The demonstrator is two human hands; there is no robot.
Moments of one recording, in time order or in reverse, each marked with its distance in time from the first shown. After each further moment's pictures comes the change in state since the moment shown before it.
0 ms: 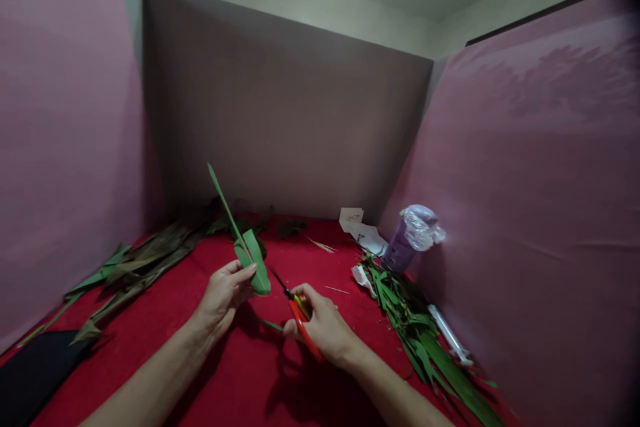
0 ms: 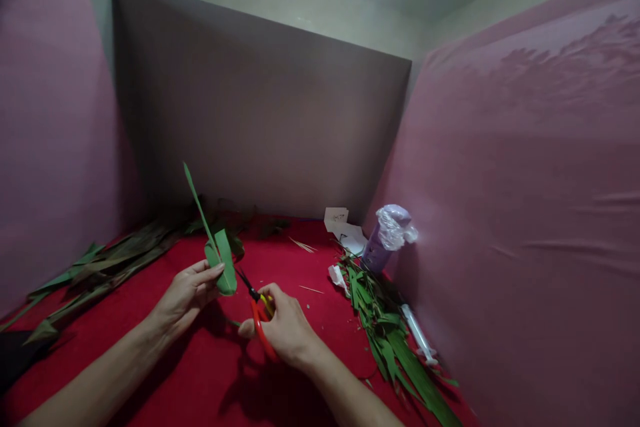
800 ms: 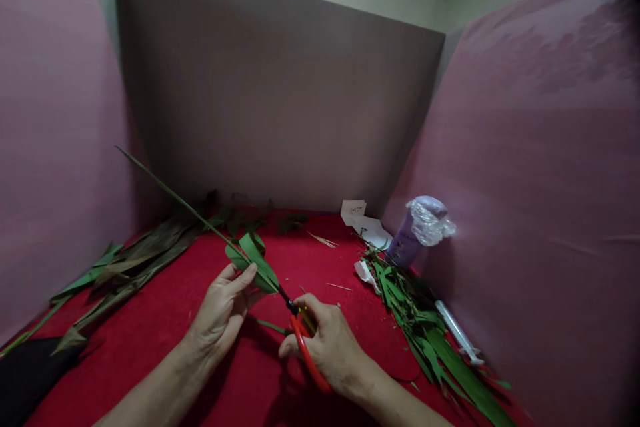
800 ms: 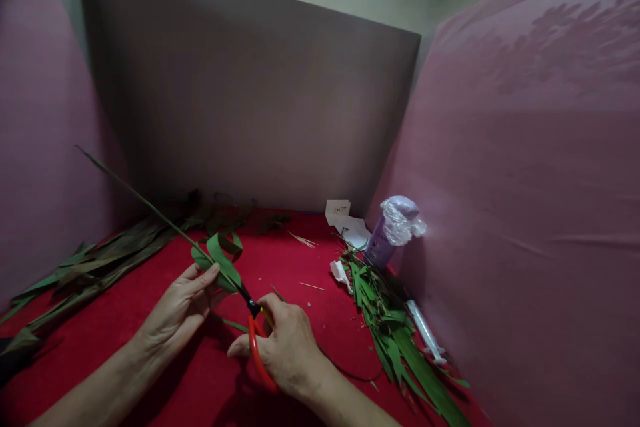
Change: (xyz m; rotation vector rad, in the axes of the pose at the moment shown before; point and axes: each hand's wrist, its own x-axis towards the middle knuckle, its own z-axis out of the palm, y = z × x) left_hand -0.015 -0.003 0.018 -0.201 -0.006 -0.009; right_hand -0.014 -0.007 -0.001 -0.117 0.072 -0.048
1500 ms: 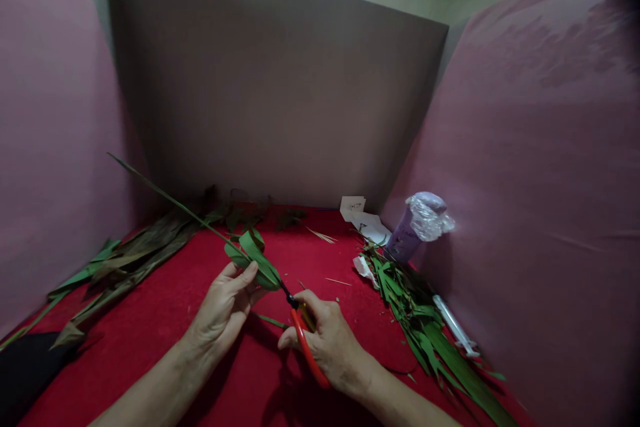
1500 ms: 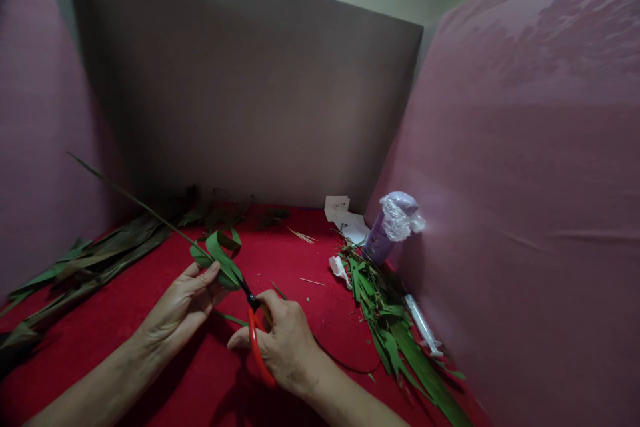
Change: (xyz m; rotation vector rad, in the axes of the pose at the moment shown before) left_hand 0.001 -0.007 -0.004 -0.023 -0.048 -0.029; right_hand -0.002 -0.003 -0.002 0.110 -0.049 0.000
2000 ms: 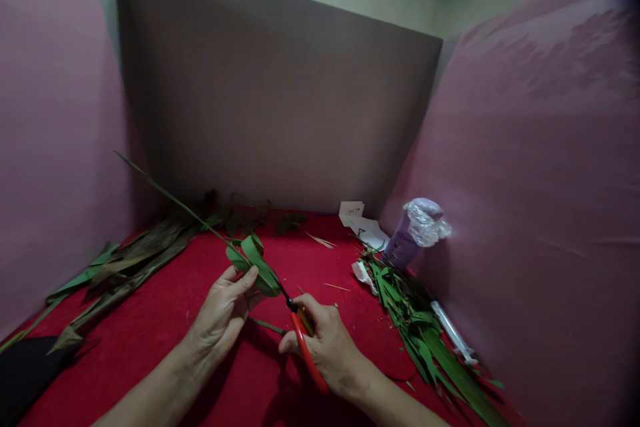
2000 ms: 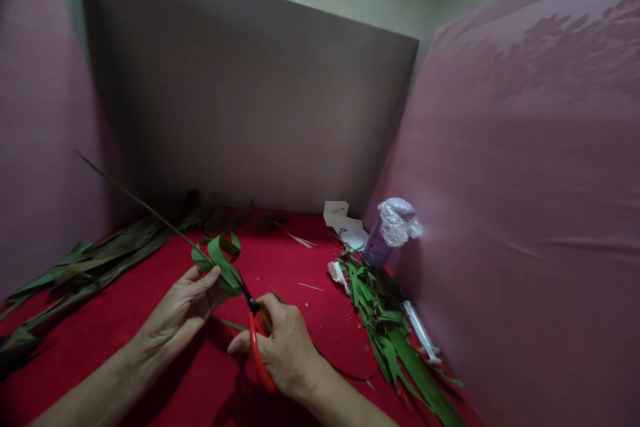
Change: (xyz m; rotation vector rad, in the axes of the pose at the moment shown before) left_hand -0.002 0.002 0.002 0.004 -0.009 0.001; right_hand 0.000 -0.001 -0.001 0.036 0.005 -0.020
